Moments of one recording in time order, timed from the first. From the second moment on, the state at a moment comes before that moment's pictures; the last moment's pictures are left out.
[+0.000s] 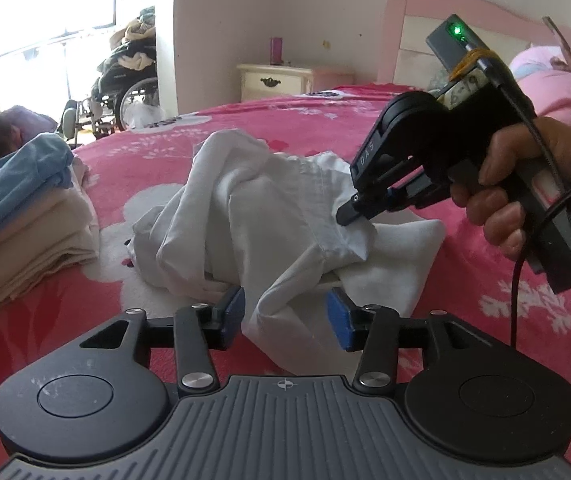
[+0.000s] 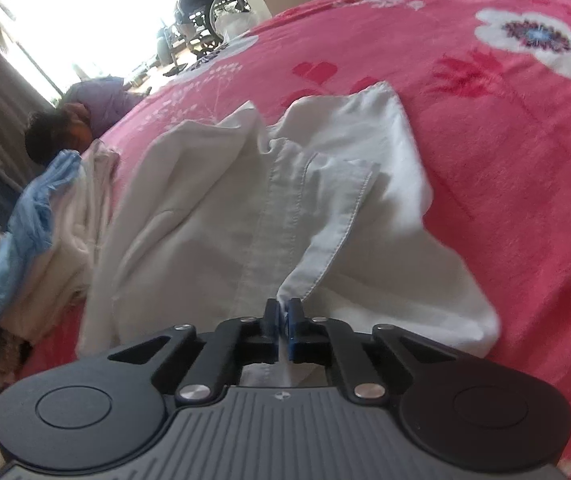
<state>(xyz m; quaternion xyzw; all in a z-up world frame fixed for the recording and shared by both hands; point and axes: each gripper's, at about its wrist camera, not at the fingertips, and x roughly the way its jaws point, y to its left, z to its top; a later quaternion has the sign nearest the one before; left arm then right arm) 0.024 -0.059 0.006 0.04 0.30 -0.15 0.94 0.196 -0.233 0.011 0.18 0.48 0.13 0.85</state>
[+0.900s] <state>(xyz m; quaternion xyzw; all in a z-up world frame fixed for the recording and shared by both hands) 0.011 -0.006 0.000 -0.06 0.29 -0.06 0.95 0.082 -0.165 0.116 0.16 0.45 0.40 0.79</state>
